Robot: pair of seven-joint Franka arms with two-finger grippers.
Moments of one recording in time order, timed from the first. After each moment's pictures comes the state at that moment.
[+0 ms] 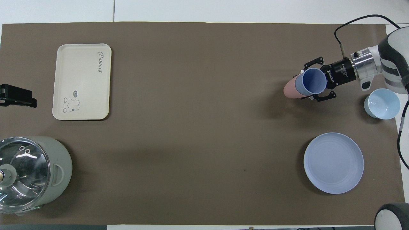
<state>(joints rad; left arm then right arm) 0.04 -0.07 -0.07 -1.60 -0.01 1.52 -0.06 -0.11 0.63 -0.12 -1.48 0.91 1.48 0.80</state>
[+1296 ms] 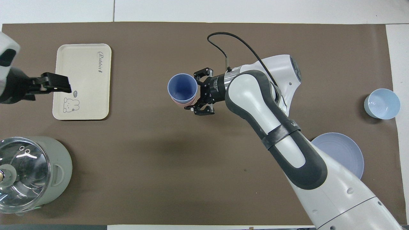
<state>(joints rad) -0.10 -0.08 -0.09 -1.72 -0.01 1.75 -0.31 0.56 0.44 -0.11 -1.69 1.17 2.18 1.38</state>
